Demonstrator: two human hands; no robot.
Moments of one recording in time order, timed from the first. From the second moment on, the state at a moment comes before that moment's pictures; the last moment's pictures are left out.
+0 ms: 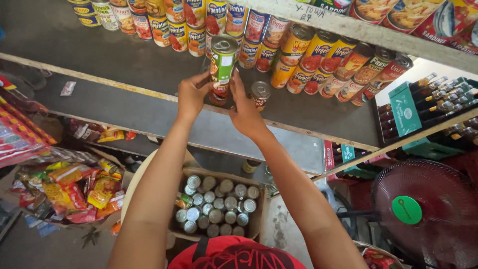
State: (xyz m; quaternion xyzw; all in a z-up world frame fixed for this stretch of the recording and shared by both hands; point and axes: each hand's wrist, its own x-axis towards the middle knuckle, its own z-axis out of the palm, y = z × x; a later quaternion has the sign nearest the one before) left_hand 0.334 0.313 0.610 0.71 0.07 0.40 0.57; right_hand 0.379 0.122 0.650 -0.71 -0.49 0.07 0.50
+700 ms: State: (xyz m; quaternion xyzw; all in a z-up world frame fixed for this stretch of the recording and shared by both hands) left_hand 0.217 0.192 0.481 0.66 0.14 0.53 0.52; right_hand 0.327 0.006 0.552 -0.74 -0.36 0.01 0.57
